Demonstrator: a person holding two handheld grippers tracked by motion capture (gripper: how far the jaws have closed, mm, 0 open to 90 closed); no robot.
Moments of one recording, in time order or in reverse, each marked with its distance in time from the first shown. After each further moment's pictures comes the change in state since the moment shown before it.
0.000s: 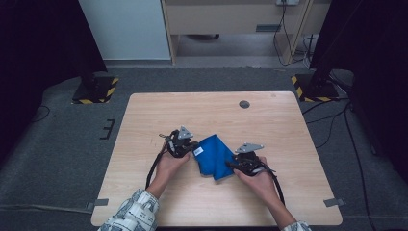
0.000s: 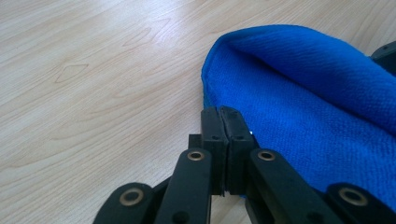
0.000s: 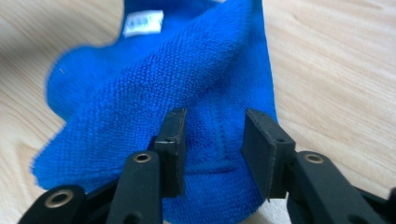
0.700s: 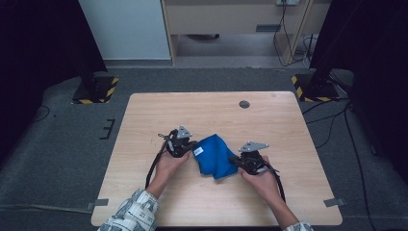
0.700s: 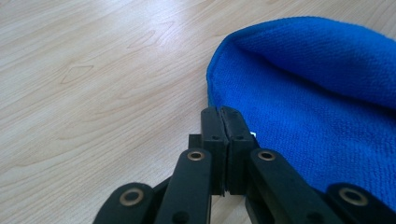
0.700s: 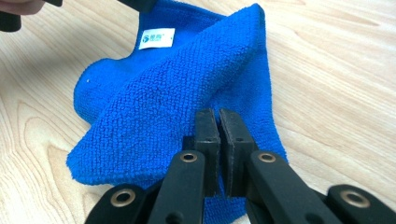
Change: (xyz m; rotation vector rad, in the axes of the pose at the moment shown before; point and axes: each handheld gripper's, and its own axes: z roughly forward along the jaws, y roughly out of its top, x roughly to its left) left arm 0.001 0.001 -0.002 -0.013 0.002 -0.008; right arm -0.004 0.005 -0.016 -0.049 0.053 0.012
